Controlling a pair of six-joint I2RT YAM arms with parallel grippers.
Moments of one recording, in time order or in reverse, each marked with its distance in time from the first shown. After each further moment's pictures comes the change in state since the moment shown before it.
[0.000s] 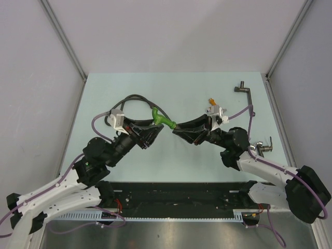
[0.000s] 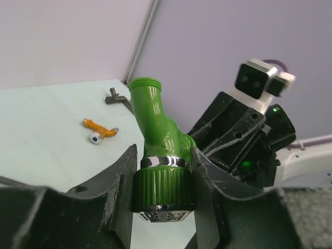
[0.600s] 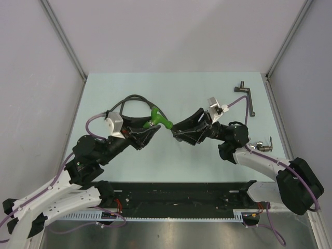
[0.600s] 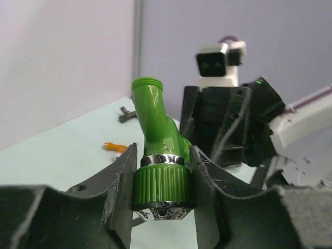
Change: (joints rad) left arm 0.040 -0.031 0.066 -0.039 0.237 0.290; right arm -0.049 0.124 0.069 0.201 -0.212 0.402
